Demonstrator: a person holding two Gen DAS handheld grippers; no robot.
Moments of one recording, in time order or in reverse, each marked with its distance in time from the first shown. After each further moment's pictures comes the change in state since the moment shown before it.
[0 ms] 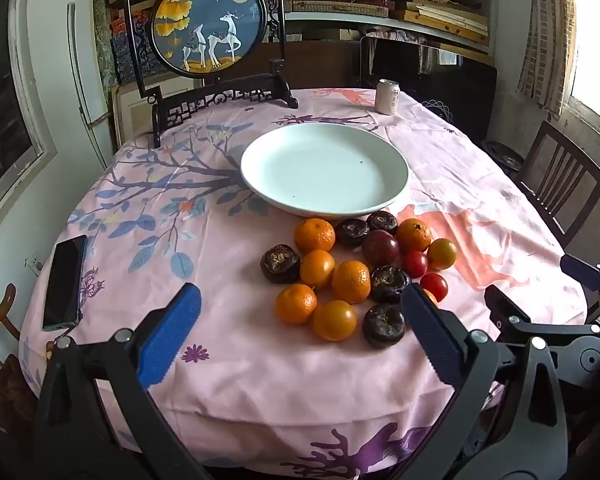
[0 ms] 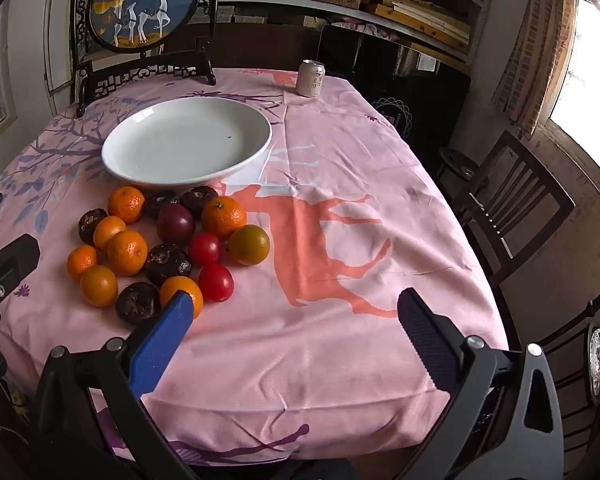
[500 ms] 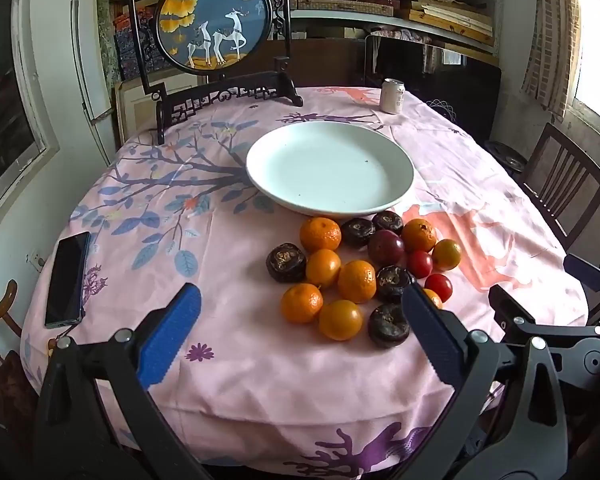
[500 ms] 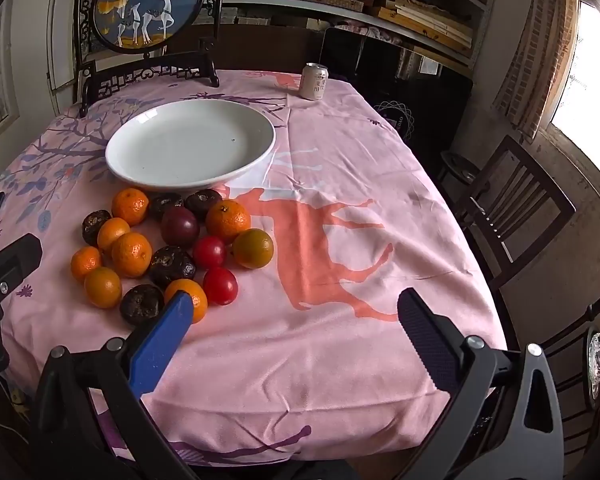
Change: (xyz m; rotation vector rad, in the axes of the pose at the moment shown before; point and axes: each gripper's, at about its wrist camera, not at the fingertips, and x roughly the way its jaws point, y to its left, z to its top) left arm 0.005 0.006 0.002 -0.018 0.040 -0.004; right arm -0.001 0.001 -0.002 0.001 -0.013 0.007
